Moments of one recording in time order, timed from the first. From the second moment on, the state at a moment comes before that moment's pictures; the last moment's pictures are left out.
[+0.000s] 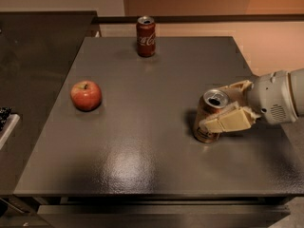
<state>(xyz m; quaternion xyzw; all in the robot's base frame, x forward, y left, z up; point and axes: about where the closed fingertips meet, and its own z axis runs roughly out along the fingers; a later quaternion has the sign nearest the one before) 0.445 -0.147 0.891 -0.46 0.77 0.24 0.38</state>
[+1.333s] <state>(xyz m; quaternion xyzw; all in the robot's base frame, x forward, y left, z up) 0.518 -0.148 0.926 -0.45 0.79 0.21 0.36</state>
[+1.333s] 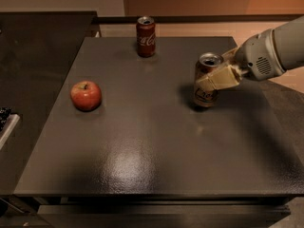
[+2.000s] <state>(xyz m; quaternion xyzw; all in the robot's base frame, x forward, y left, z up) 0.587 -0.136 0.937 -0.43 0.79 0.18 0.40</state>
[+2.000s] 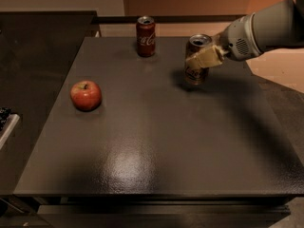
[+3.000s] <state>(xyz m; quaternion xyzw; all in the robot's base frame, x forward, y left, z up) 0.695 -0.120 0.920 -0.41 0.78 0.18 0.44</state>
